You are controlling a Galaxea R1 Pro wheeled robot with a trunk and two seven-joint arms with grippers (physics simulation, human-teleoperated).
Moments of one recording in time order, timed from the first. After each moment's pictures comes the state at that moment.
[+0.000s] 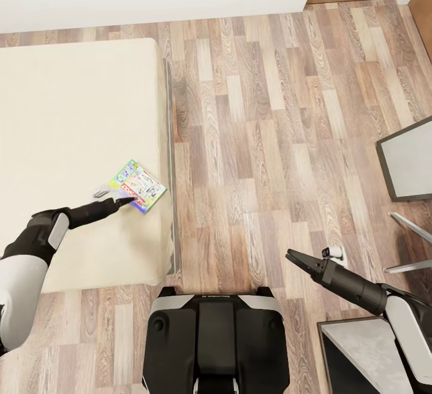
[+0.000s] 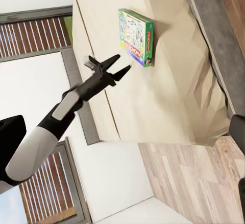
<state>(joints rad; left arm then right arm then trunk) -1.06 0.32 0.25 -0.59 0.17 0.59 -0.78 -0.28 -0.22 -0.23 -1.58 -0.84 0.99 0.85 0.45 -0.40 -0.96</state>
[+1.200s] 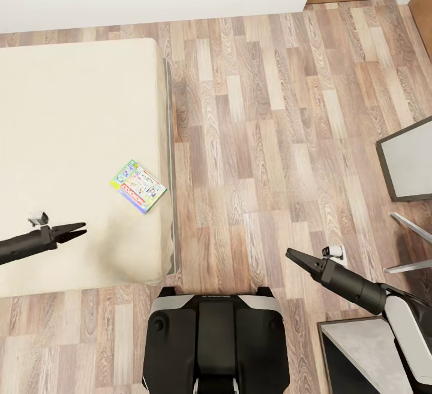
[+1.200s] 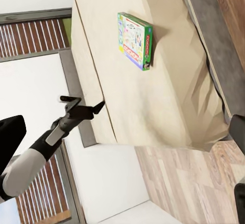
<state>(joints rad) -0.87 0.60 0.27 -0.59 0.17 0.72 -1.49 -0.28 -0.22 -0.22 -1.58 -0.84 0.96 0.84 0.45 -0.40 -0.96</state>
